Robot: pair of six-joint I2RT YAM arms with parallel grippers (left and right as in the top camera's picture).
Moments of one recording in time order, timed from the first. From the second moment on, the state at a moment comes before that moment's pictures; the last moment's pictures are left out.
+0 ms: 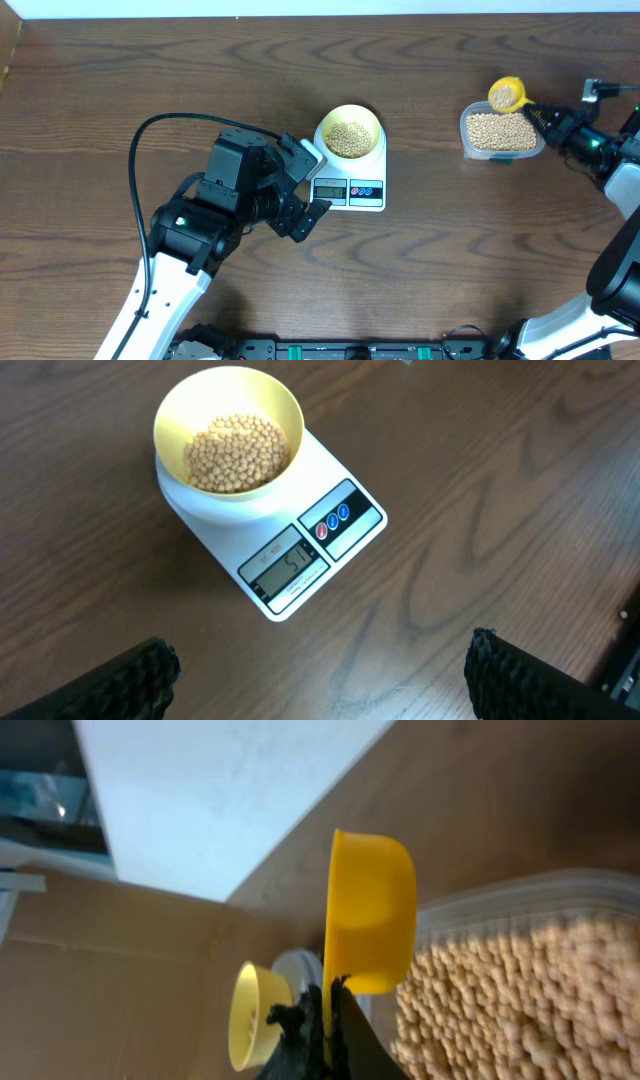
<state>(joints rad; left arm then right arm) -0.41 1.11 1.05 -0.81 0.34 0.26 -0.50 1.84 1.02 0.09 -1.17 0.44</state>
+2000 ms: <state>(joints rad) -0.41 1.11 1.05 -0.81 0.34 0.26 -0.50 1.81 1.02 -0.10 -0.94 -0.94</state>
